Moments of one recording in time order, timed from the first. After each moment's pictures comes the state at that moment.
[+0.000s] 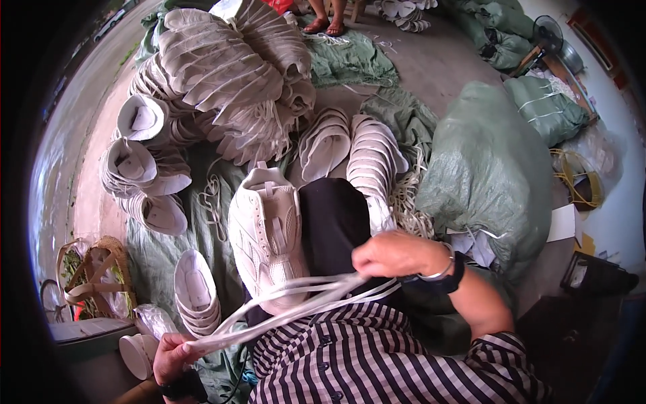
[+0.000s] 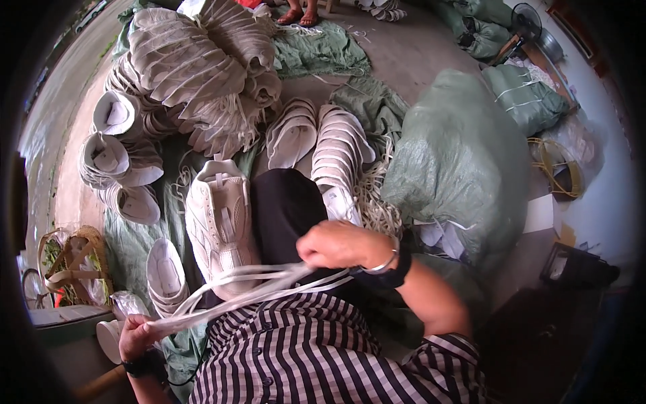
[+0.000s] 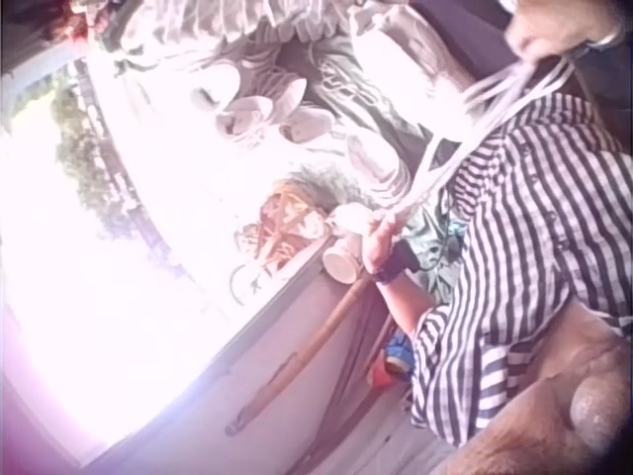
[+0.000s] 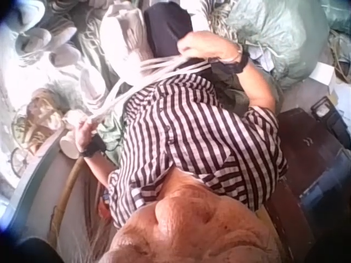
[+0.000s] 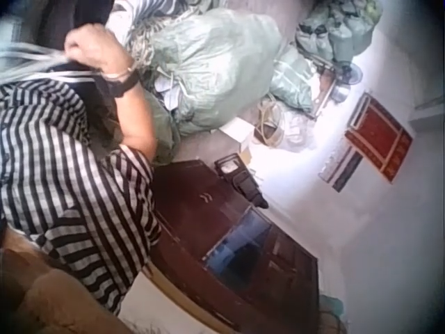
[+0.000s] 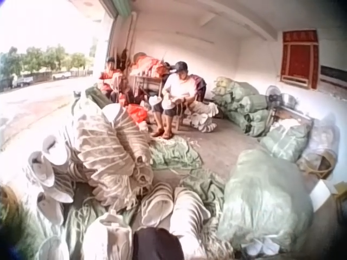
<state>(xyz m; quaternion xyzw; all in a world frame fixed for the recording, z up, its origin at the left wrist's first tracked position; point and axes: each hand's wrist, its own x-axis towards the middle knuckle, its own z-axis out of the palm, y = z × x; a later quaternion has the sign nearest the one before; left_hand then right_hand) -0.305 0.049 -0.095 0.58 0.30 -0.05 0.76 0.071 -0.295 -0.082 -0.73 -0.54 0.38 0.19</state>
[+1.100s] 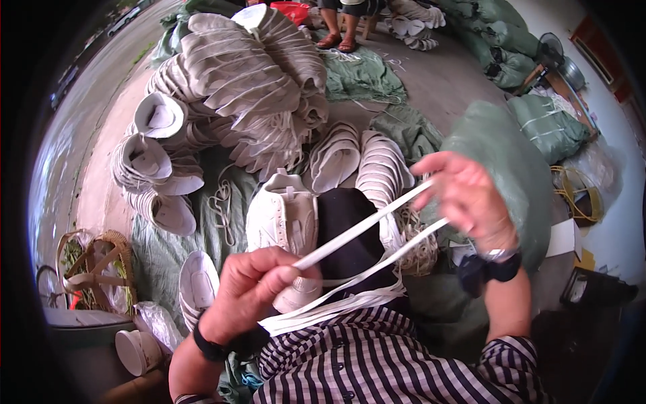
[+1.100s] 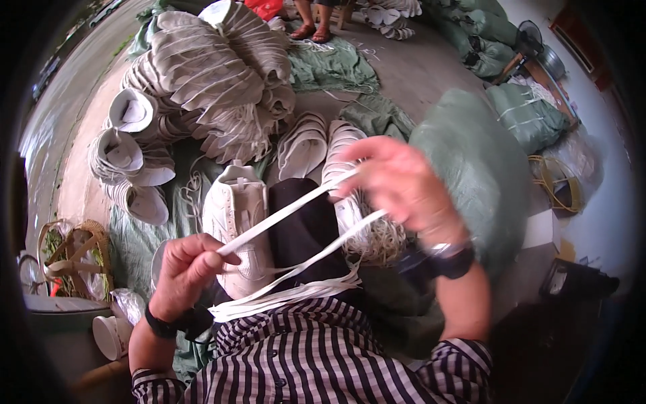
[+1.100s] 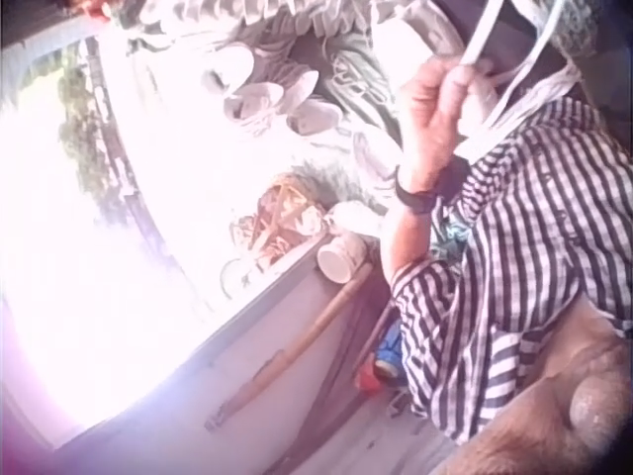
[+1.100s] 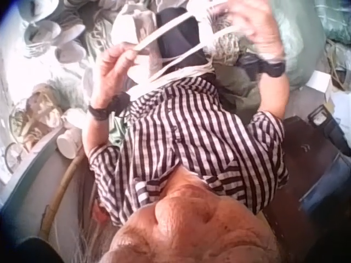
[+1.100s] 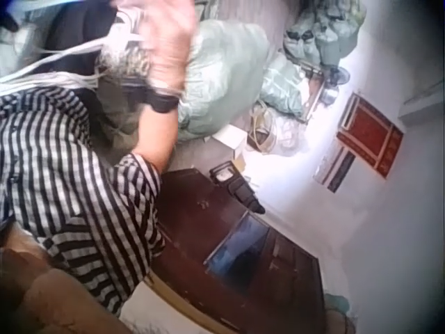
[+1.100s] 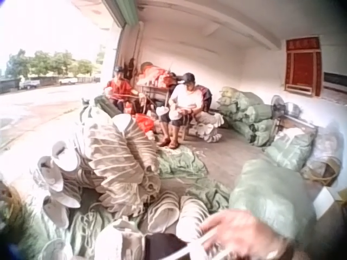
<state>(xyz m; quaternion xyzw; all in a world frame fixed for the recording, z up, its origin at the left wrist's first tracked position) -0.109 -0.057 -0.008 0.65 0.05 0.01 0.76 0.090 -0.305 0.040 -0.61 -0.21 0.36 0.67</state>
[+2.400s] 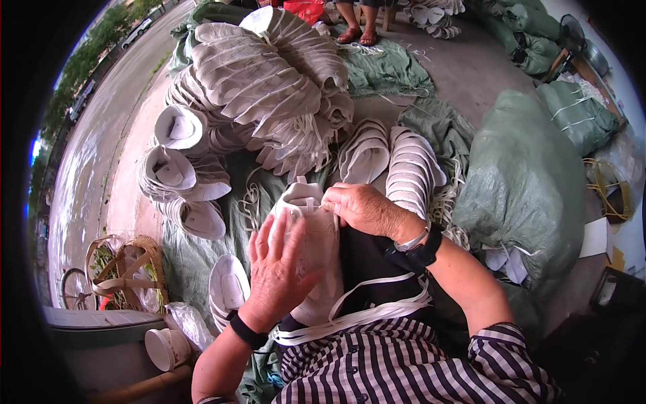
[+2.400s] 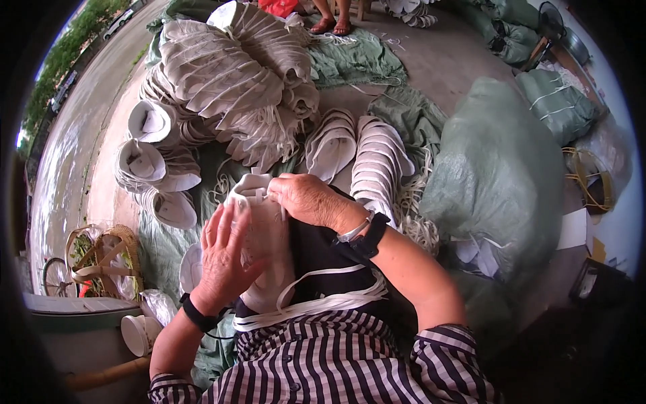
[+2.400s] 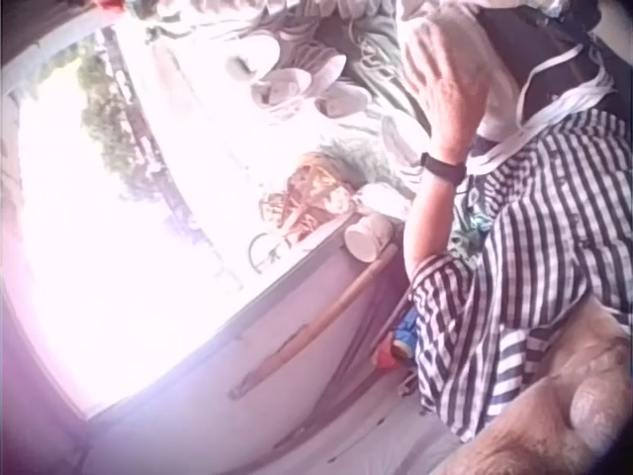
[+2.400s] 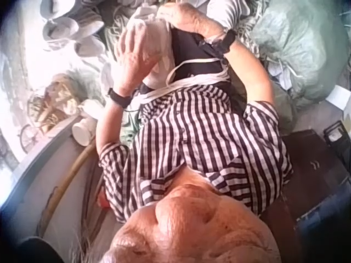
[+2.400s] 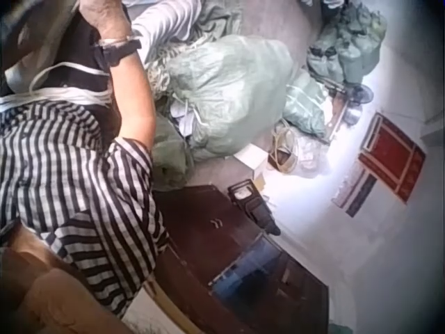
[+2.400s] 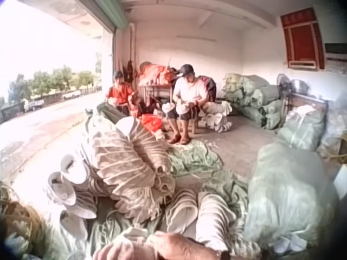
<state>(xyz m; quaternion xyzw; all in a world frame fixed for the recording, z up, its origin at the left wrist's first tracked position) -0.078 -0.047 -0.079 0.99 0.06 0.09 0.12 0.115 -0.170 -0.115 -0.70 -0.55 0.15 0.43</state>
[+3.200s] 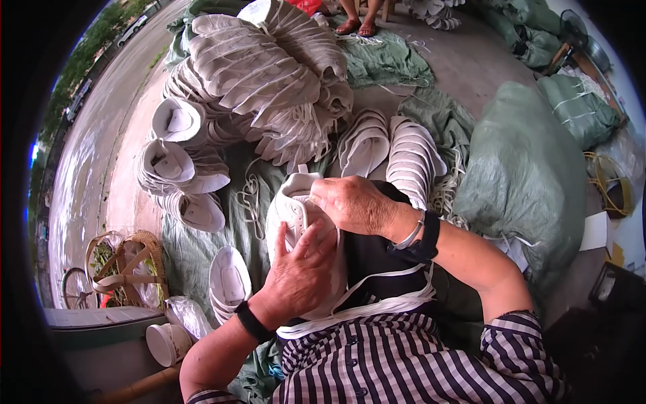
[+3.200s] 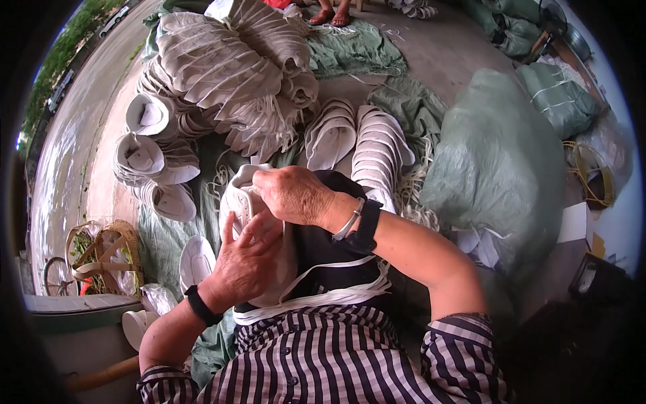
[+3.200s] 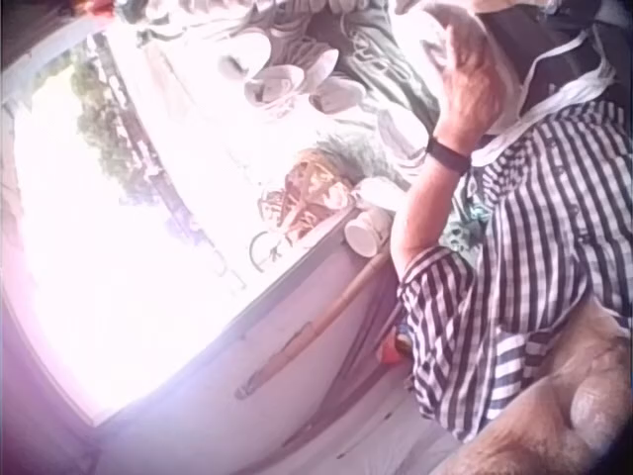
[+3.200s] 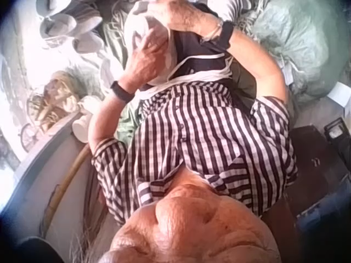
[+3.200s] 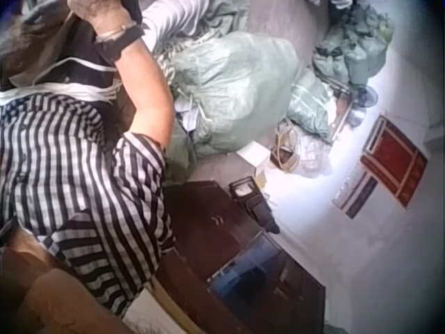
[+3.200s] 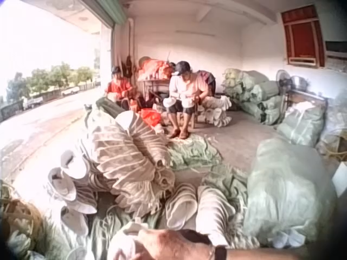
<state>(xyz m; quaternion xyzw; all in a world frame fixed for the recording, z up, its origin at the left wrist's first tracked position) -0.082 -0.059 -0.085 0.99 -0.13 -0.02 0.04 0.096 -0.160 -0.101 -0.70 -0.62 0.00 0.36</state>
